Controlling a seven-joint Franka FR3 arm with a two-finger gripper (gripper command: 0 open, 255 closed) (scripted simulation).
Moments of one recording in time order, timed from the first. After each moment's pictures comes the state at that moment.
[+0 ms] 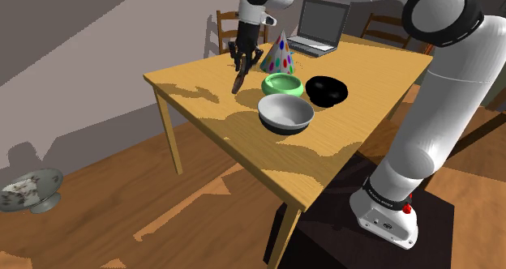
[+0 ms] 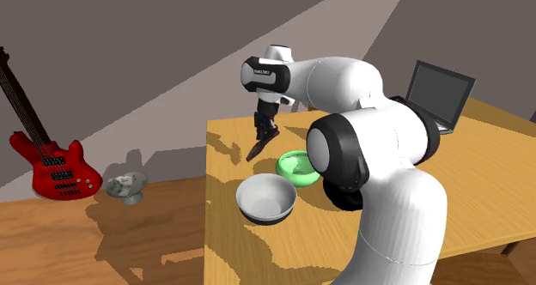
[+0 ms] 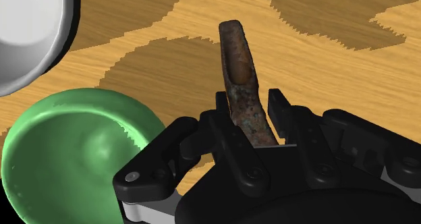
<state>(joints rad) -0.15 0.16 0.21 -1.65 0.16 1.81 1.34</state>
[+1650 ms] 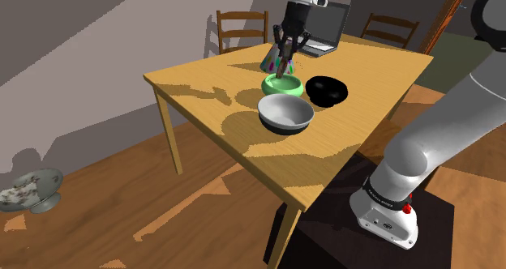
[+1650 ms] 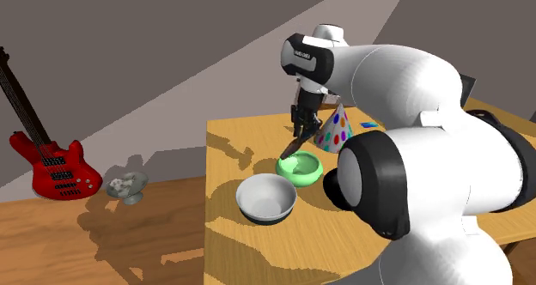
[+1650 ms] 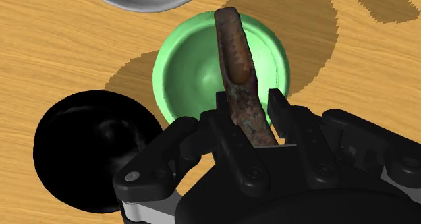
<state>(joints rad) -0.26 -0.20 0.09 -1.89 0.20 1.65 1.13</state>
